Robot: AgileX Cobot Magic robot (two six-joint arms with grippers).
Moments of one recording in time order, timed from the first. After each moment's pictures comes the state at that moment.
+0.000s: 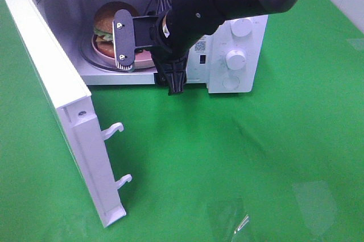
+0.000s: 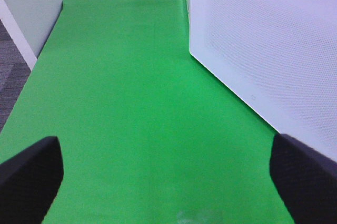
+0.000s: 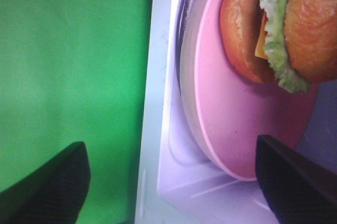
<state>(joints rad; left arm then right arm) 0.04 0.00 -0.50 -0.04 1.04 0.08 0.71 2.07 -1.49 -0.46 0.34 -0.76</state>
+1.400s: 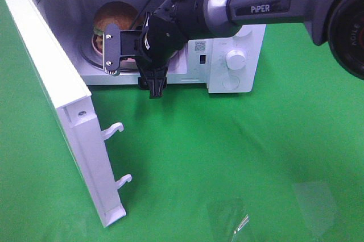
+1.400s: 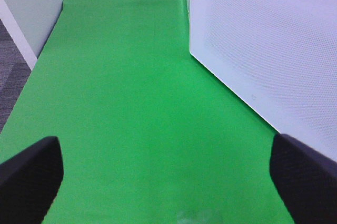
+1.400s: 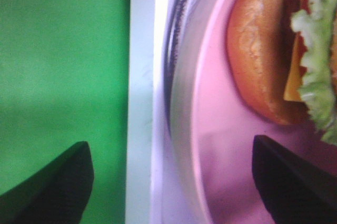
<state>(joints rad) 0.04 0.00 -0.50 -0.04 1.04 0.08 0.69 2.33 -1.76 -0.42 0.34 -0.74</state>
